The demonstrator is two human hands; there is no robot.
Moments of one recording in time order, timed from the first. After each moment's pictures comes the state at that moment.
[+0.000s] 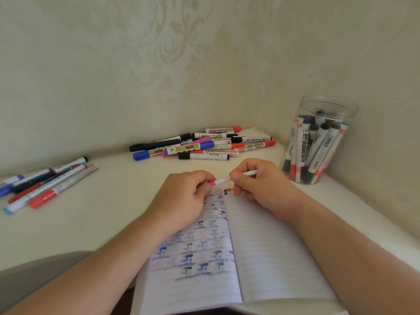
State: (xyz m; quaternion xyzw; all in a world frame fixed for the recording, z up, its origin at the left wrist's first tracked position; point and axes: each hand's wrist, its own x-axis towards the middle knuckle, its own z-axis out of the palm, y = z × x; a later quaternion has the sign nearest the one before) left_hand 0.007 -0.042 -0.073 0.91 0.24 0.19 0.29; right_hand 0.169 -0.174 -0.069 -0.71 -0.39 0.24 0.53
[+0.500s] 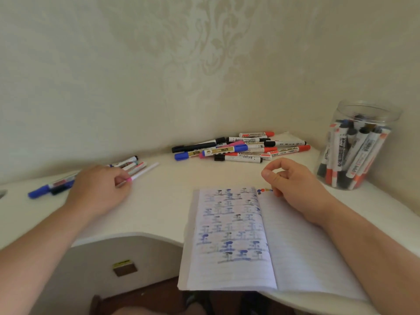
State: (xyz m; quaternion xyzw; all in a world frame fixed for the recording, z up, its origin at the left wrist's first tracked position) left_hand -0.166 0.100 -0.068 0.86 0.47 0.21 -0.02; right_hand 0.166 -0.171 -0.075 -0.72 -0.39 0.20 0.54
